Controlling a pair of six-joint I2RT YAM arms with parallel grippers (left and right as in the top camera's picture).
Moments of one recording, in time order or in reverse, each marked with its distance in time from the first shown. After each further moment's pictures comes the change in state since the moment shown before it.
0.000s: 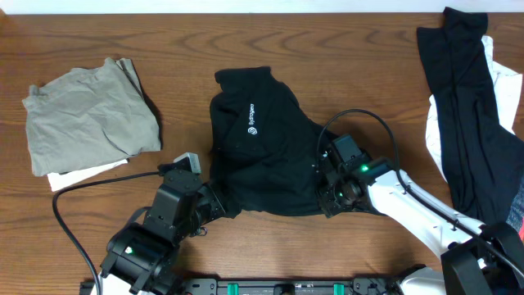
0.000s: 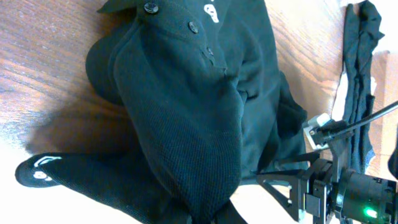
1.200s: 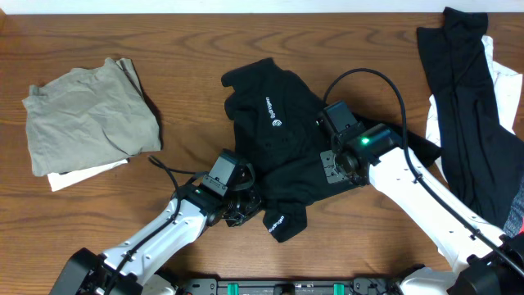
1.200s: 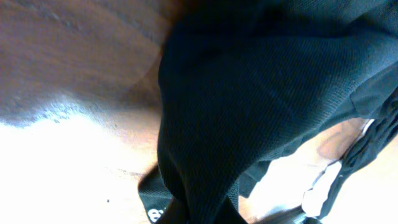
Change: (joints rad) left arm -0.069 0.645 -0.090 0.432 0.342 -0.238; right arm 0.029 0.003 0.364 -0.309 0.308 0.215
